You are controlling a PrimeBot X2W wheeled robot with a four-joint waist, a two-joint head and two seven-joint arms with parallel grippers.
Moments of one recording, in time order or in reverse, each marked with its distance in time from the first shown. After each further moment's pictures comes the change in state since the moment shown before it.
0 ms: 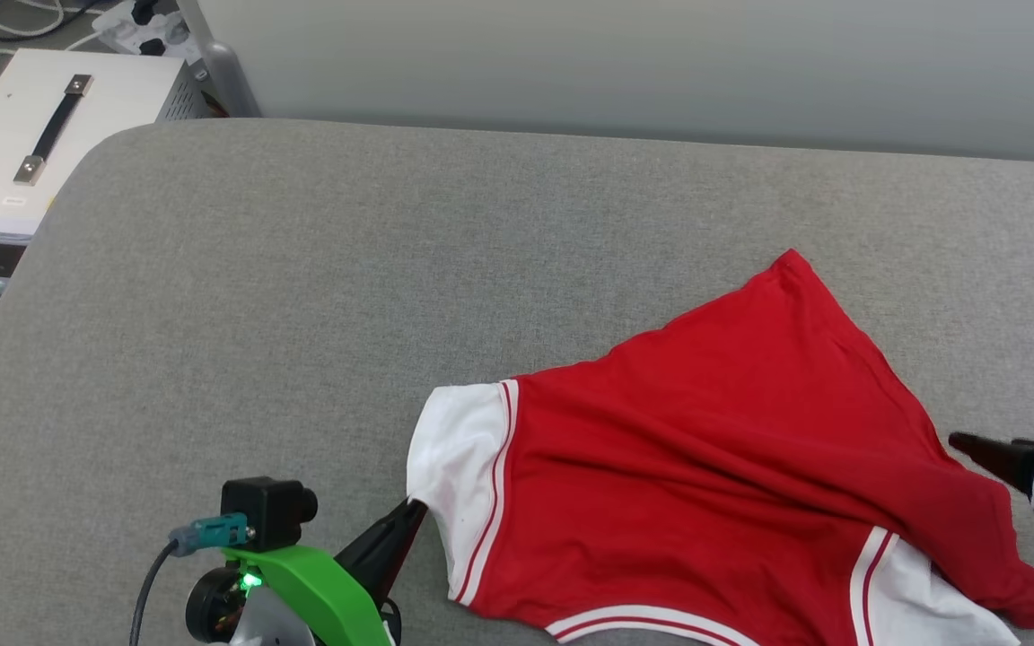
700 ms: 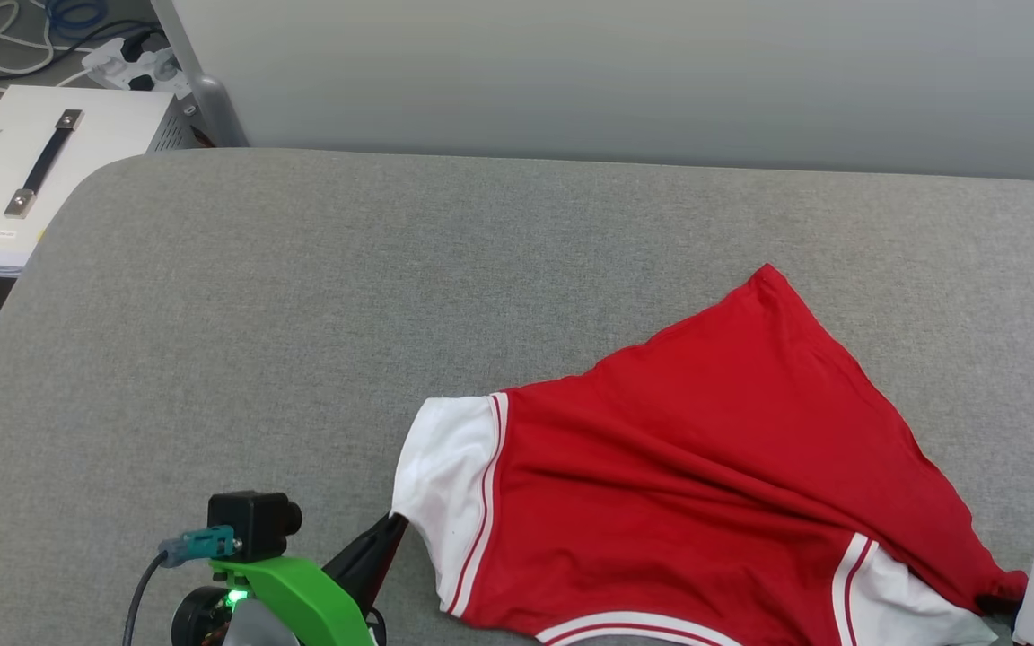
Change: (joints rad) left arm 0.017 0.000 0.016 0.041 -0.004 0.000 -0.009; right arm 0.161 0.095 -0.120 0.233 -0.060 0.000 -0.174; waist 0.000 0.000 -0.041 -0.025
